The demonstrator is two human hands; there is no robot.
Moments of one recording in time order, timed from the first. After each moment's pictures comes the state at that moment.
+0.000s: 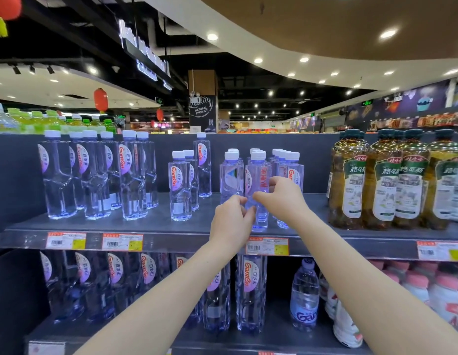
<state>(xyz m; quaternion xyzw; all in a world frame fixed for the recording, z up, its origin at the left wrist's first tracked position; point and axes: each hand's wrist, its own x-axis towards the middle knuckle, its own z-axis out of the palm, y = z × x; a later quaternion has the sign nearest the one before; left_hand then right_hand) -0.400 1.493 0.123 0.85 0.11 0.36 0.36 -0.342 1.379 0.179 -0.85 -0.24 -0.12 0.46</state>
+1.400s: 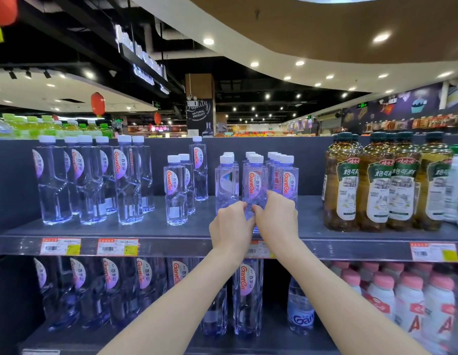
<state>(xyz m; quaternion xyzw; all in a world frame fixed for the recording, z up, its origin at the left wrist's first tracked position) -0.394 1.473 0.123 0.87 0.19 0.39 0.22 -0.345 1.393 0.140 -0.86 -0.16 -0.24 0.42</state>
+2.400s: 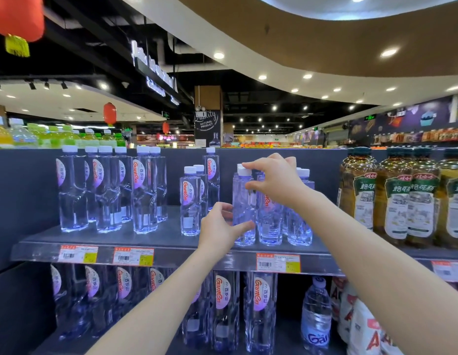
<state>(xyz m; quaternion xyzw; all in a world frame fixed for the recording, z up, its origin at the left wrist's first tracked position) -0.407 1.547 0.128 0.81 0.12 0.36 0.44 -0.324 1.407 0.240 -0.83 -0.41 -0.31 0.21</state>
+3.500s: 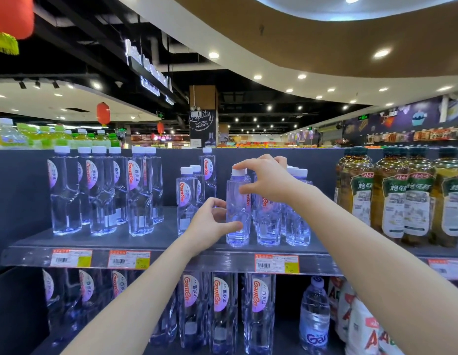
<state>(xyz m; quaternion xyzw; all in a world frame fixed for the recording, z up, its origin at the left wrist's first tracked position) -0.410 1.583 0.138 0.84 0.05 0.26 0.48 -0.330 1.412 0.248 -0.85 -0.42 -0.23 0.22</state>
